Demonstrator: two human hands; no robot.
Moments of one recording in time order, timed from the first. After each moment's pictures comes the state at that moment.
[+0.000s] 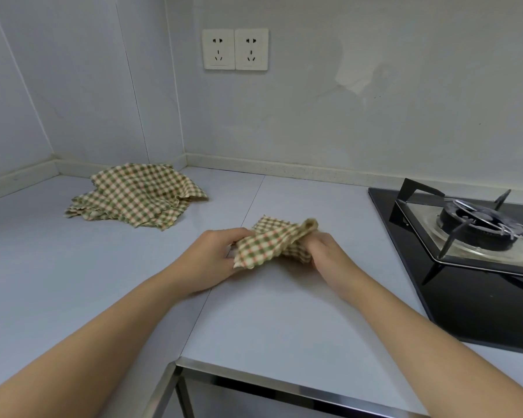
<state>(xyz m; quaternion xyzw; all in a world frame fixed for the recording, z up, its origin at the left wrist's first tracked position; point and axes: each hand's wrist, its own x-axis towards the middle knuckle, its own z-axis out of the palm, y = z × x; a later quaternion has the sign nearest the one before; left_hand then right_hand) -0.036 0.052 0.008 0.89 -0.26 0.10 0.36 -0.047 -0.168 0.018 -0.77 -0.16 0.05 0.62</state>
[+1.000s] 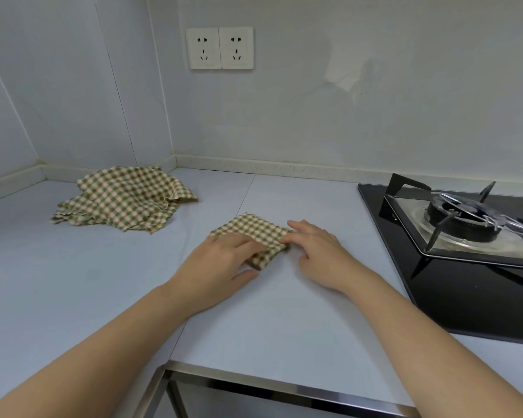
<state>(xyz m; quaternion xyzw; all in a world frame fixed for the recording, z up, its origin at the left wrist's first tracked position) -0.042 0.034 -0.003 0.91 -0.34 0.21 0.10 -0.025 -0.191 0.007 -0.97 -0.18 -0.03 0.16</state>
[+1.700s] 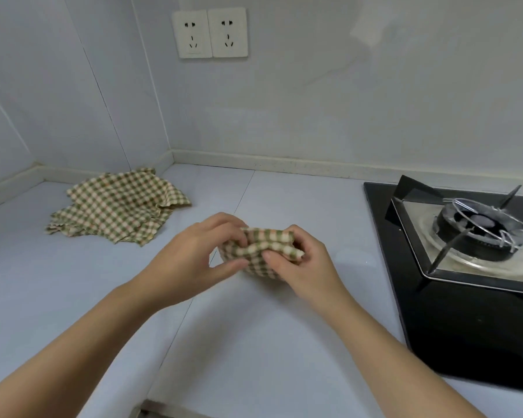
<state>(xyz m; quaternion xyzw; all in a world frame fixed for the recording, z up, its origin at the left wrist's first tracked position) -0.038 0.031 0.060 0.89 -0.33 0.16 0.26 -0.039 -0.174 0.027 -0.72 -0.16 -0.05 0.67</state>
